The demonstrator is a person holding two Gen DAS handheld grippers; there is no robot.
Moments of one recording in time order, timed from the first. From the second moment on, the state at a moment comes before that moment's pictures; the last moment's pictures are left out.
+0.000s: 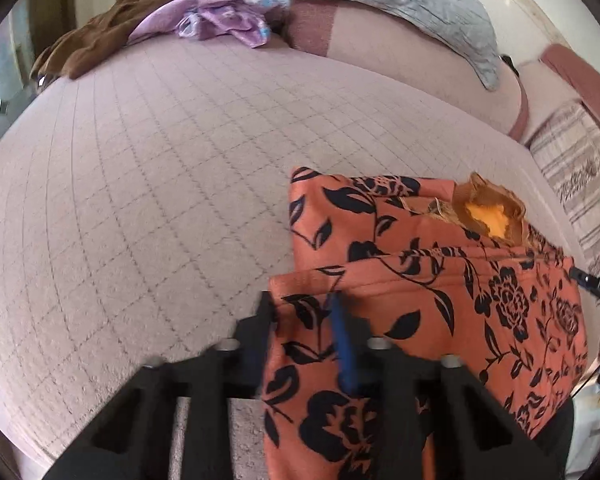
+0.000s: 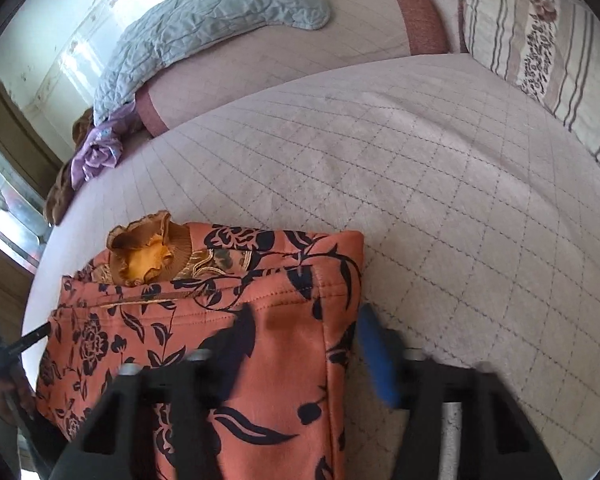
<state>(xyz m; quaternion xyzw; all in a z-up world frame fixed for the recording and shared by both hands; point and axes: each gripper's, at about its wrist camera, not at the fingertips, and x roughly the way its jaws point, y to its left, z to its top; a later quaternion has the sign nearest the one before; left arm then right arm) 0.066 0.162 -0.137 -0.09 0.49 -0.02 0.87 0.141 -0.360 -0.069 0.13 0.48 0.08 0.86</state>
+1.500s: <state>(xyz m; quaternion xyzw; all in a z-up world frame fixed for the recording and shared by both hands) 0.056 0.149 -0.054 -0.03 0.37 -0.04 0.93 0.126 -0.356 -0.018 0.07 0.43 0.07 0.90</state>
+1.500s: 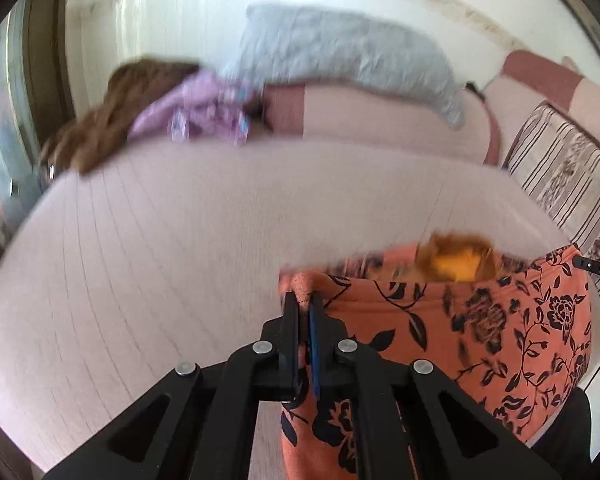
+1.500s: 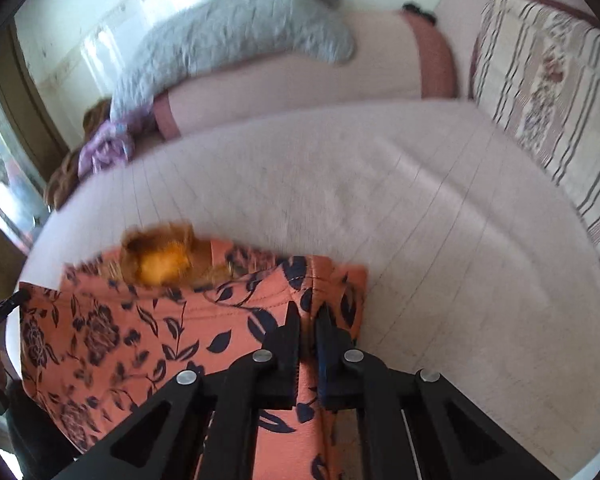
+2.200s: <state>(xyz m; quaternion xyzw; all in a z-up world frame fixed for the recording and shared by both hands) 0.045 0.159 -0.051 -0.05 0.36 0.01 0.93 0.114 -0.380 -0.016 0.17 0.42 0.05 0.89</state>
